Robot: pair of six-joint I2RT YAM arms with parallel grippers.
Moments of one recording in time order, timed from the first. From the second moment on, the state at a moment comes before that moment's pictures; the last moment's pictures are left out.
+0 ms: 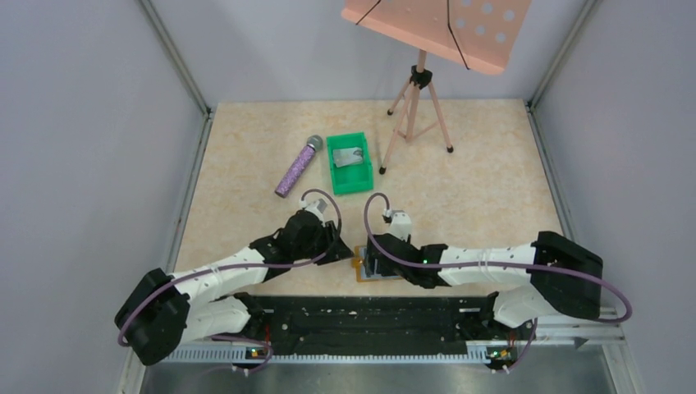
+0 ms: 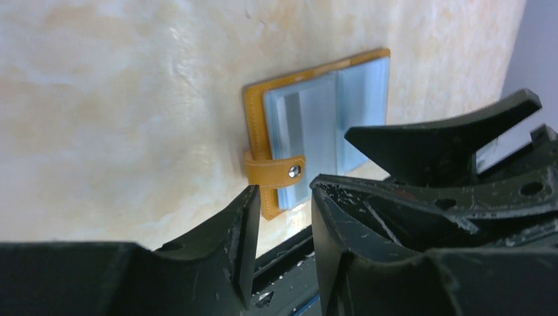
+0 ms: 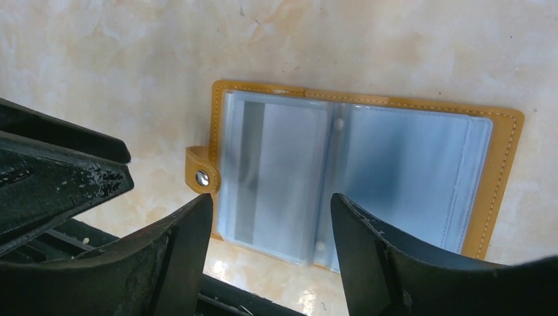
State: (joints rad) left arm -0.75 1.12 0.44 -0.02 0.20 -0.94; right arm 1.18 1.37 0.60 -0.10 0.41 0.97
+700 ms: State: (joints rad) left arm -0.75 0.69 0.46 -0.29 -0.21 -0.93; right arm 1.27 1.64 0.89 -0.41 0.54 0.97
